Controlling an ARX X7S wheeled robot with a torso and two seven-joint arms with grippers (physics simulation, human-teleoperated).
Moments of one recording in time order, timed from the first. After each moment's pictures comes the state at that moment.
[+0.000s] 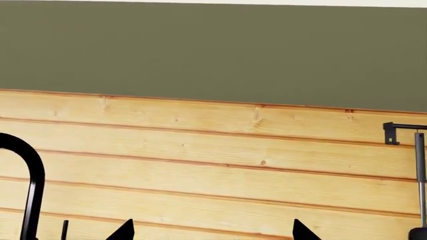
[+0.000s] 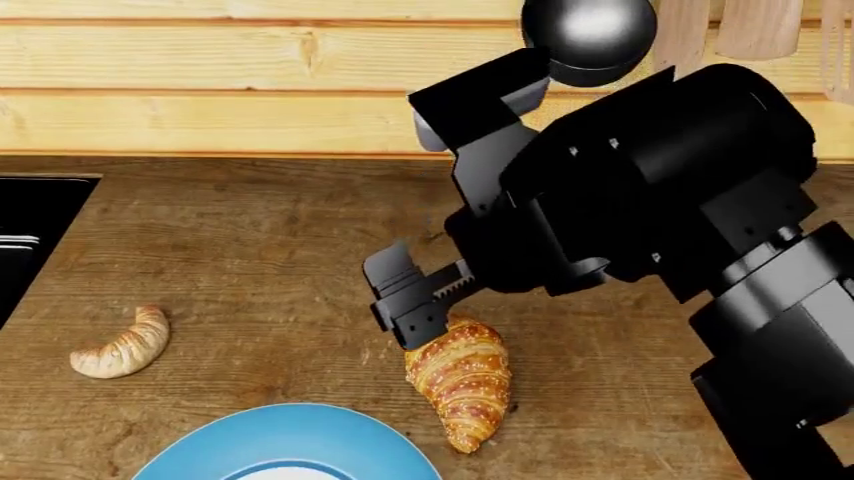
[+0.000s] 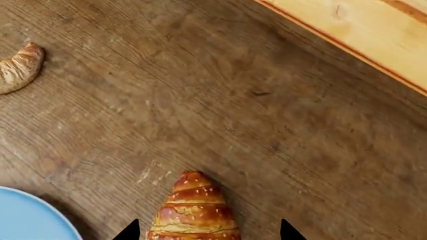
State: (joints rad) left arm -0.36 -0.57 -0.33 0.93 -0.91 -0.77 -0.52; right arm 1.62 0.32 -1.11 0.57 1.25 1.25 0.03
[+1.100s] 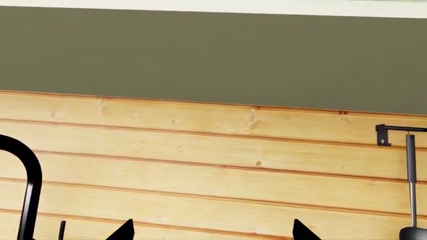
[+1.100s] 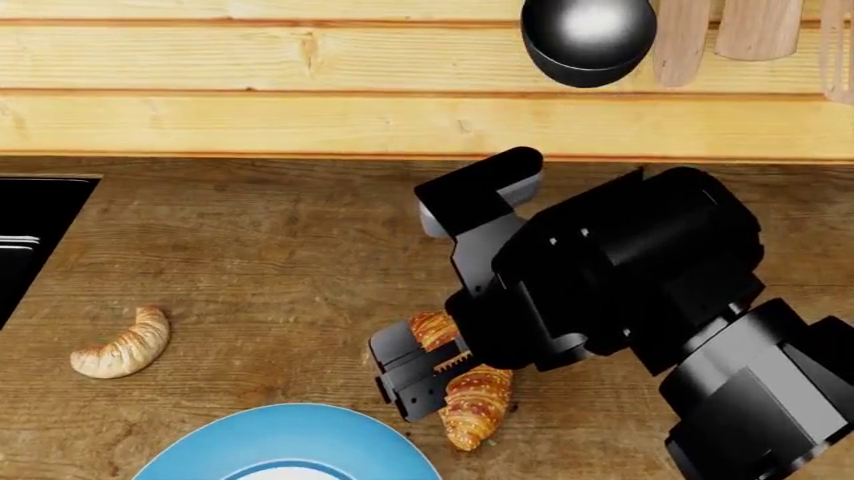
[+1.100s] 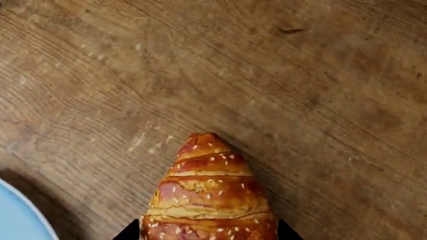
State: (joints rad) left arm -0.35 -0.60 -0.34 0.97 -0.98 -0.76 -0.57; right arm 1.48 0.31 -1.14 0.61 1.24 1.20 0.04
